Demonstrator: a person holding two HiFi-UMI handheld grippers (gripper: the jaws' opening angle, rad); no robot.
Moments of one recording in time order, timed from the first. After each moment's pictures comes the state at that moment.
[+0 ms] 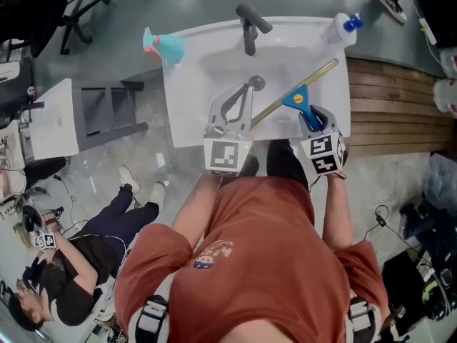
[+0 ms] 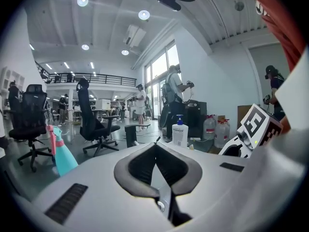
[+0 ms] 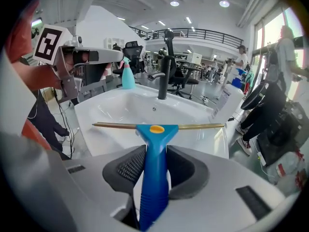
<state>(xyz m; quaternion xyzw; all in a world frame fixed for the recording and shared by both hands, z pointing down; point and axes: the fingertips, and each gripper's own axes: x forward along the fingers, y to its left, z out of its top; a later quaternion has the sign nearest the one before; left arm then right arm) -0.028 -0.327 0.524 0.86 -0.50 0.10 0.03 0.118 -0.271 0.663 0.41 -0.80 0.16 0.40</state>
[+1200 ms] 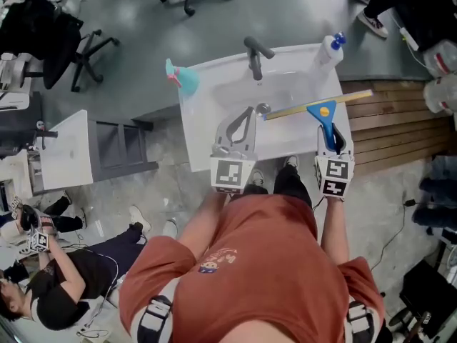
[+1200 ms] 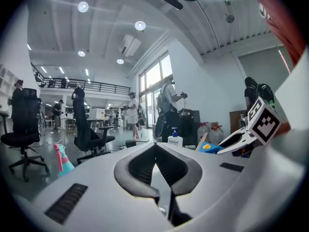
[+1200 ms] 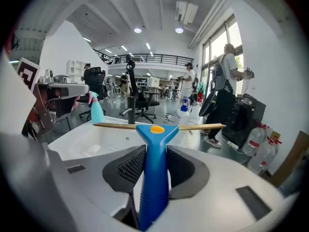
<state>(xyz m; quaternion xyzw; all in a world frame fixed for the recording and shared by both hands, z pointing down) -0.054 -0.288 0.465 0.88 -0.46 0.07 0.00 0.146 -0.245 0.556 0.63 -0.72 0.14 0.24</state>
